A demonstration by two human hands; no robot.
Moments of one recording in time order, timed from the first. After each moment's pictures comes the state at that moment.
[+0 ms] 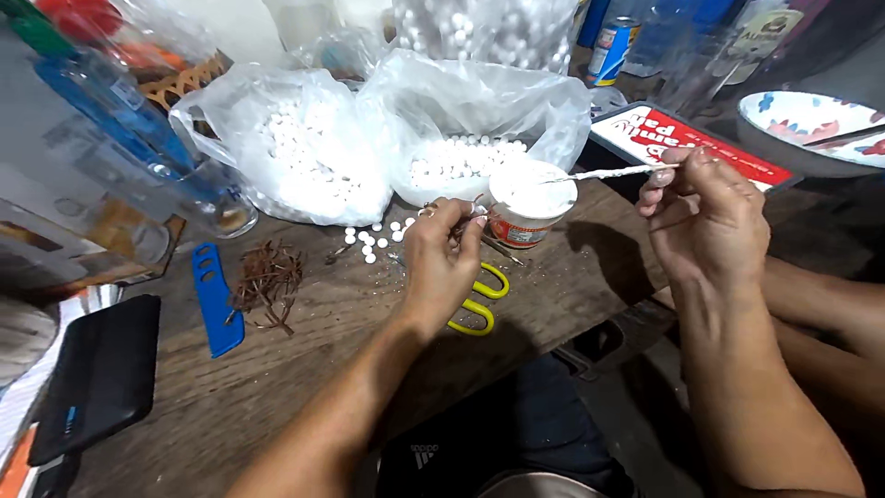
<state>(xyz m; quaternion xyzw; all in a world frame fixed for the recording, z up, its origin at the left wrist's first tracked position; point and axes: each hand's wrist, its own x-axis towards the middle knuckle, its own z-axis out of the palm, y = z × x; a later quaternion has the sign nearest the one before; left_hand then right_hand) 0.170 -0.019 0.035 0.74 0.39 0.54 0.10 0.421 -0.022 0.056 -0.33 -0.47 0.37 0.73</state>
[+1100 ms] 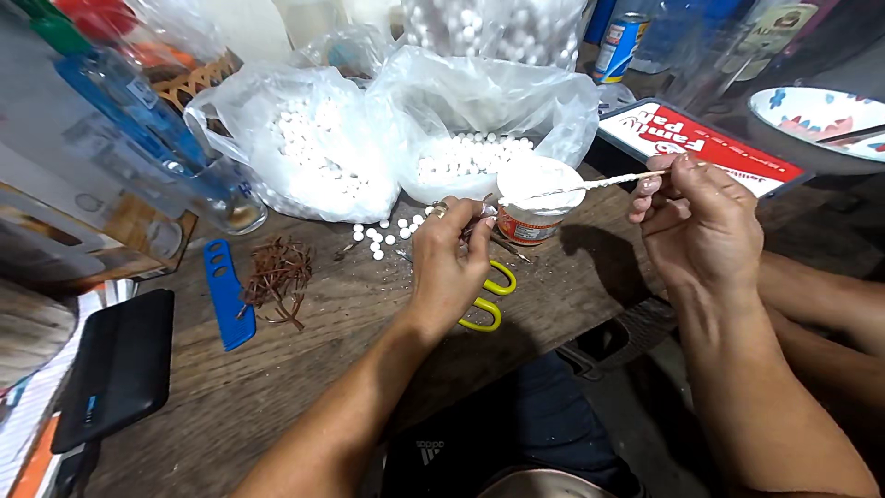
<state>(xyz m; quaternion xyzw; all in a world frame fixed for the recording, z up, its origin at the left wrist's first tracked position) 0.170 -0.023 0.036 0.74 0.38 0.54 0.07 0.407 -0.029 0.055 -0.31 -0.49 0.40 0.72</state>
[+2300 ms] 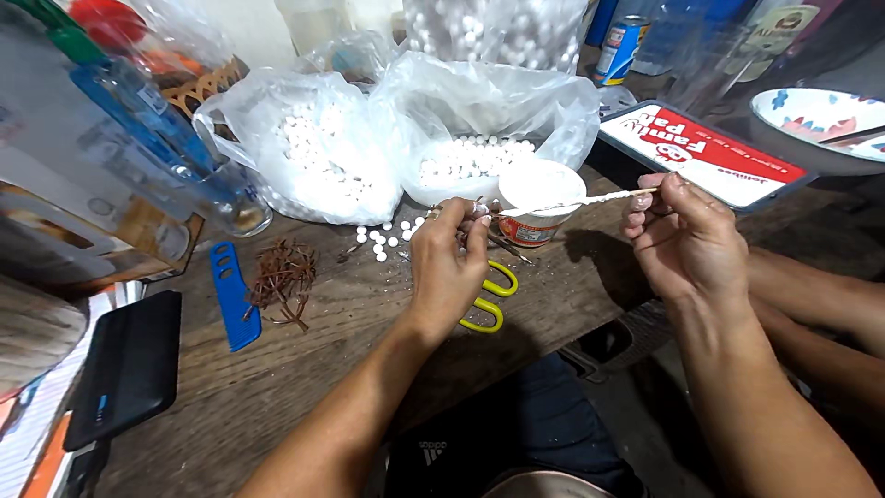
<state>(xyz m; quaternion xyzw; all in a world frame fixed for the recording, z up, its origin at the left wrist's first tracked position) 0.169 -0.023 0.035 0.73 0.41 0.55 0.07 0.407 -0.031 0.044 -0.31 -0.43 0.45 0.72</state>
